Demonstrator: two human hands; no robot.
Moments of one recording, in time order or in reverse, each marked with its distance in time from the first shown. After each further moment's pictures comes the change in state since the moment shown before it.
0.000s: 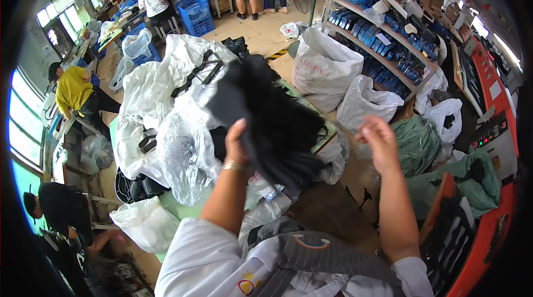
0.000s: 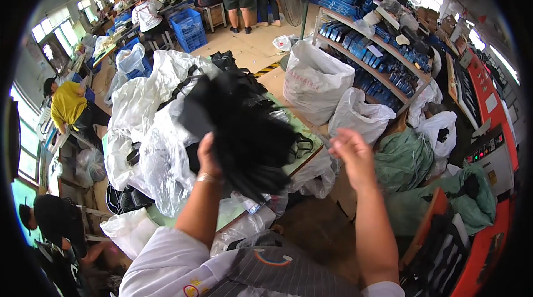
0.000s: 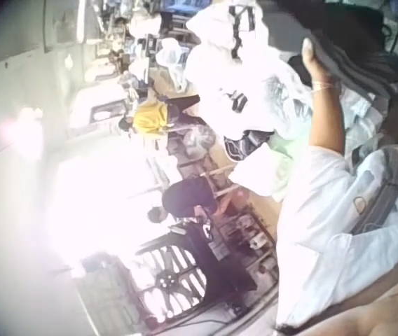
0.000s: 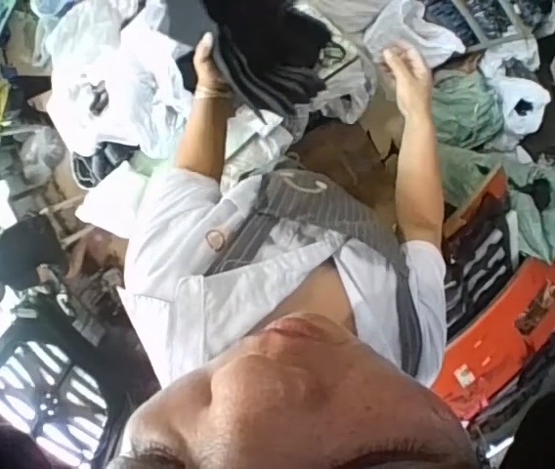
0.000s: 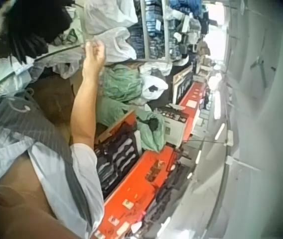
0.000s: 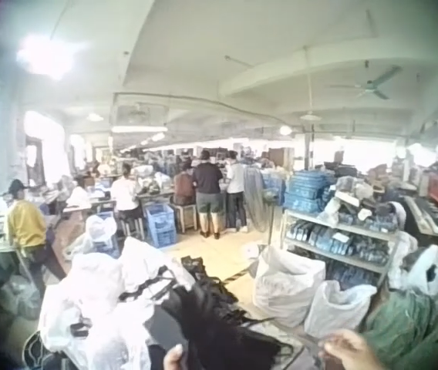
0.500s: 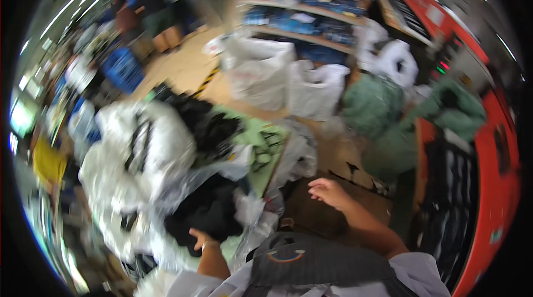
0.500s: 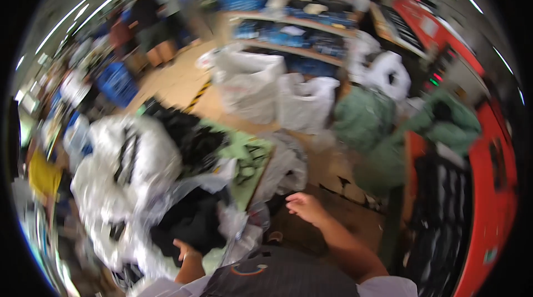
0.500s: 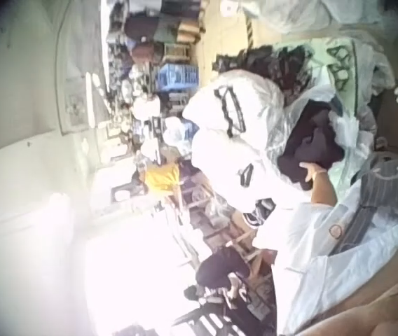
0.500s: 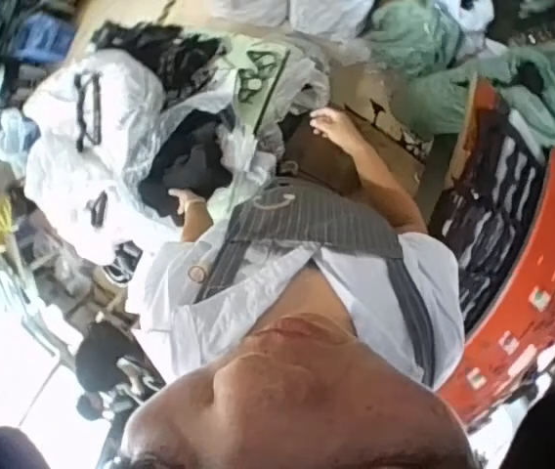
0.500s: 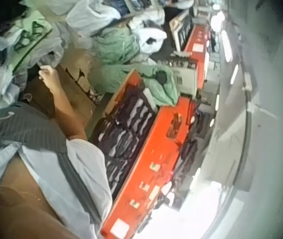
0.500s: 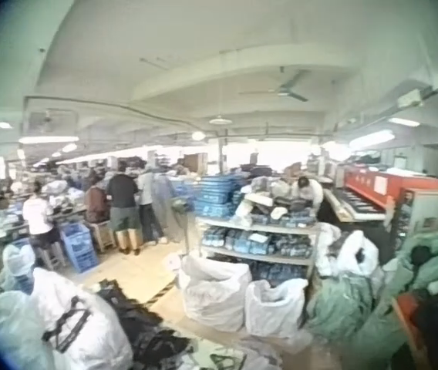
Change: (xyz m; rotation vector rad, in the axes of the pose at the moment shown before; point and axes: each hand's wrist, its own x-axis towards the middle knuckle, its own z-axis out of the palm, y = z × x) left_hand -0.025 -0.063 -0.154 0.760 1.644 -0.398; right_hand -0.116 0.144 -0.026 -0.045 0.118 0.551
